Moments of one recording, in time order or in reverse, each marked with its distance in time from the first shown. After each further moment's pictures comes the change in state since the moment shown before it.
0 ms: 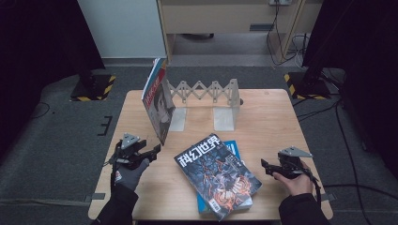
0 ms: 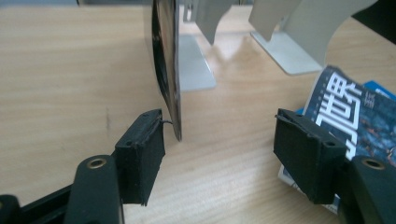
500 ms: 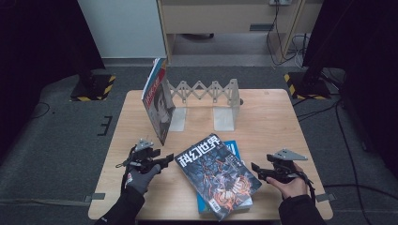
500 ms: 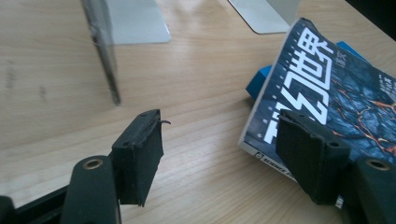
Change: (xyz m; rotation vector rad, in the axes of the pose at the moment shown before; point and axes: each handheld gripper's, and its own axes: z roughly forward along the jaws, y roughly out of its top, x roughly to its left) left arm -0.017 -0.021 0.031 0.117 -0.149 -0.044; right arm 0.031 0.005 -0.009 -0.048 0.151 -0.028
